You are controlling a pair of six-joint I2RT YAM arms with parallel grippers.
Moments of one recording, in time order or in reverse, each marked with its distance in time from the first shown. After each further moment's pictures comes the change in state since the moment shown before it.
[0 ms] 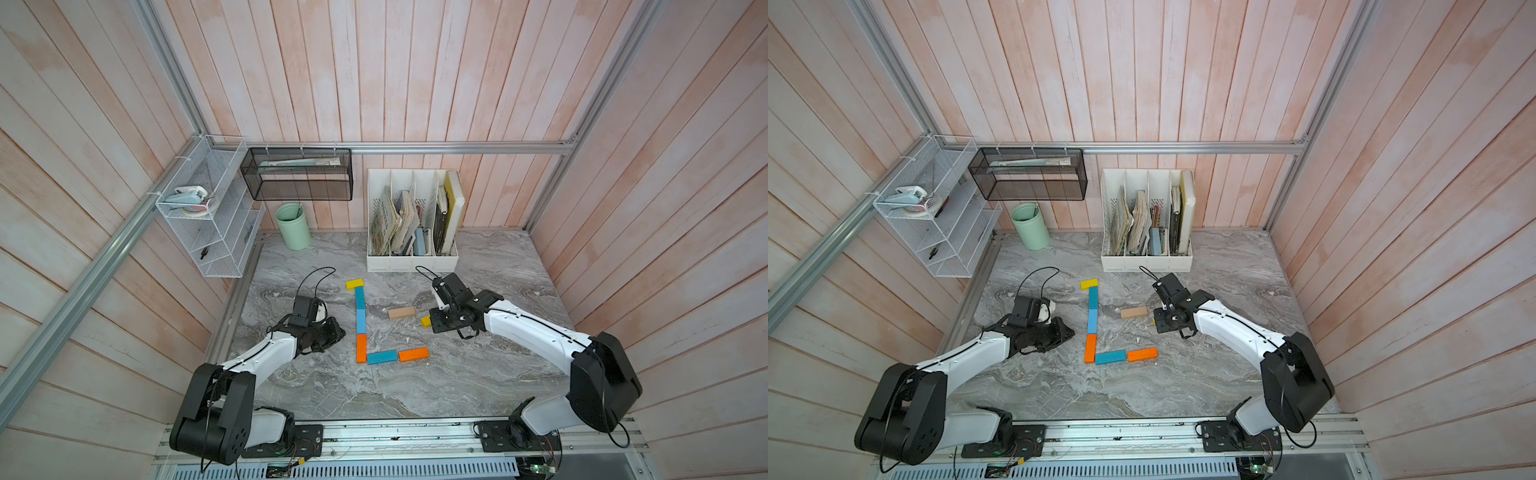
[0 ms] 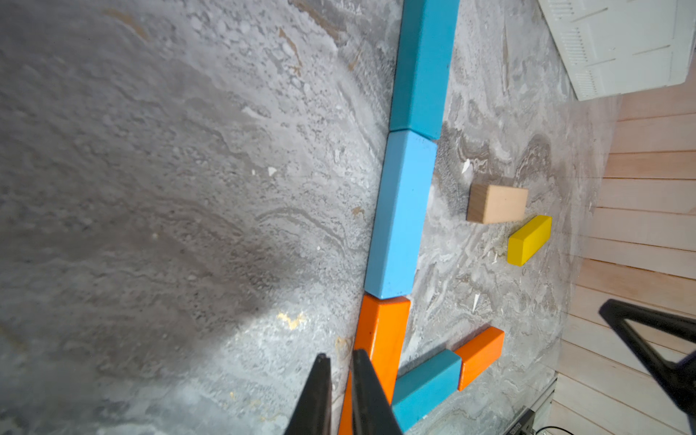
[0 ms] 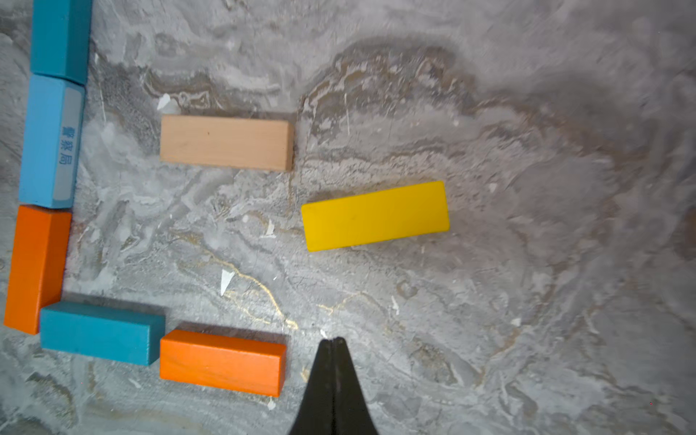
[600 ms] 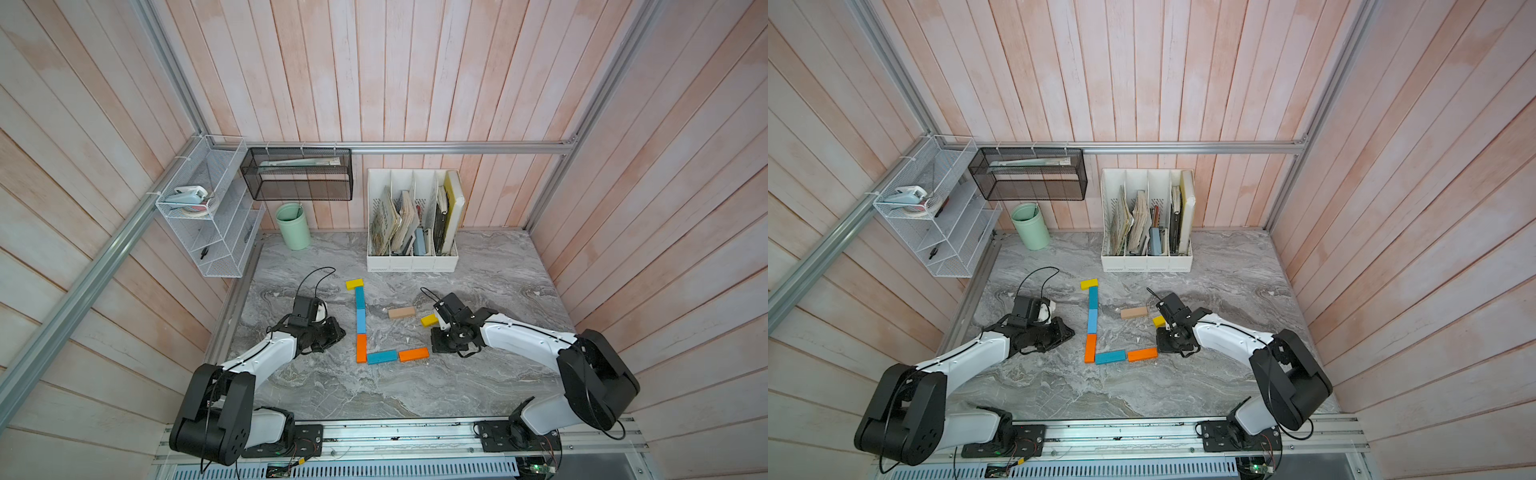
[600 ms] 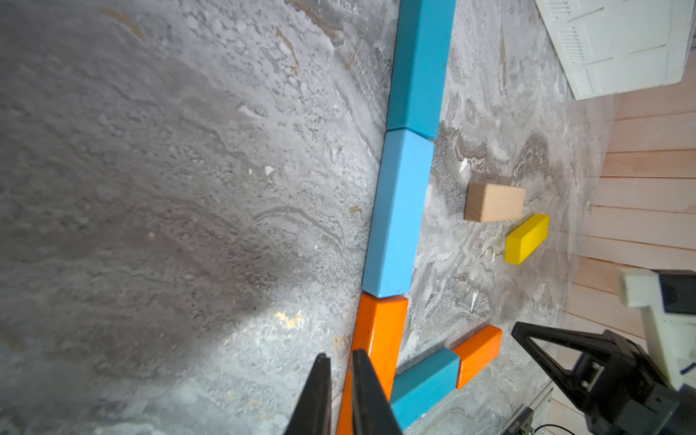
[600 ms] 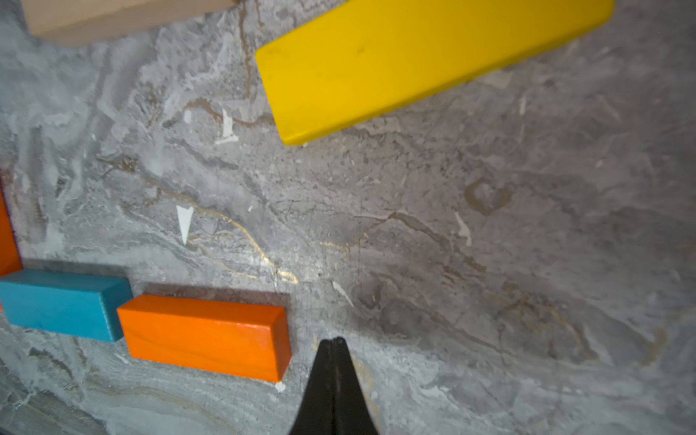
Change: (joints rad) left arm 0.000 -0.002 0.000 0.000 0.003 0.000; right arm 0.013 0.002 -0.211 0.115 -0.125 0.156
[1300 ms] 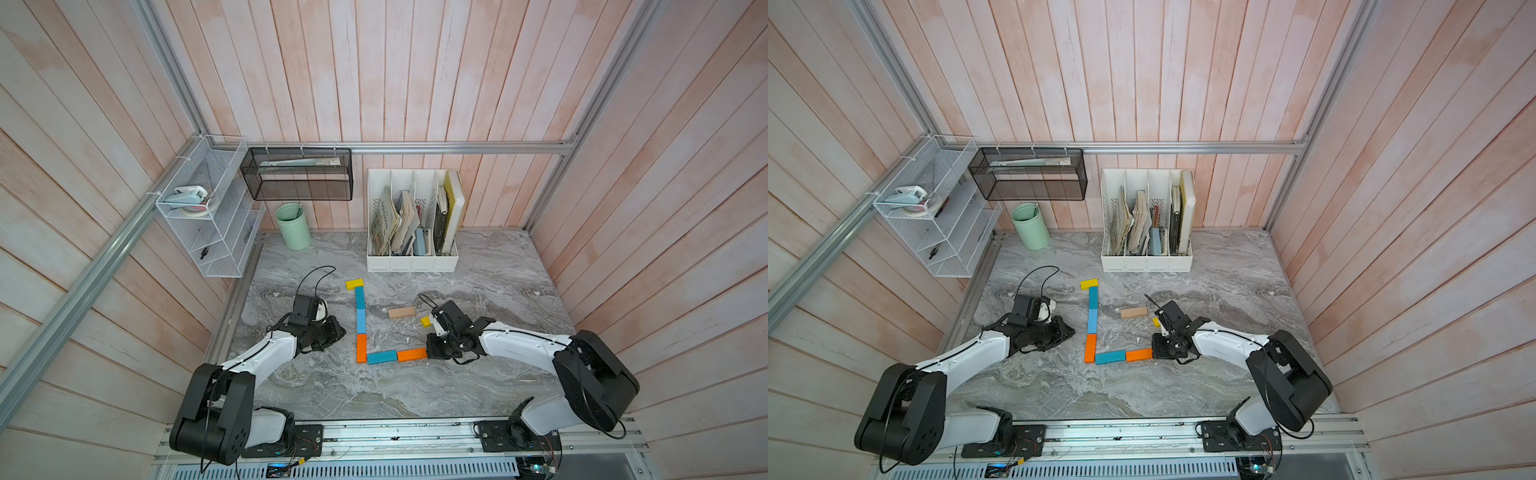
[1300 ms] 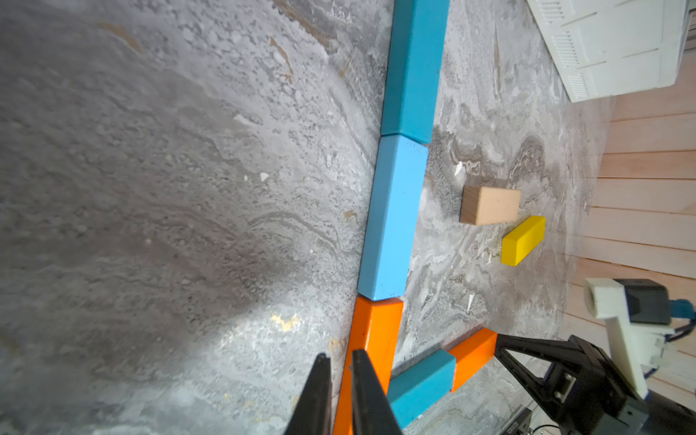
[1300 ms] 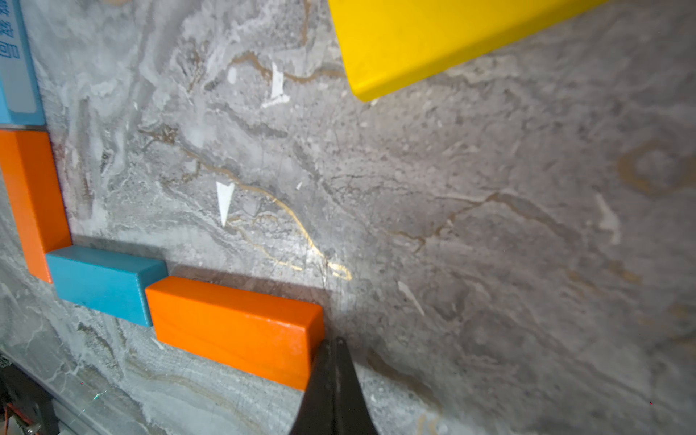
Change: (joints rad) left arm 0.000 0.002 0.011 -0.004 0.000 0.000; right arm 0.032 0.000 -0.078 0.154 -0.099 0.053
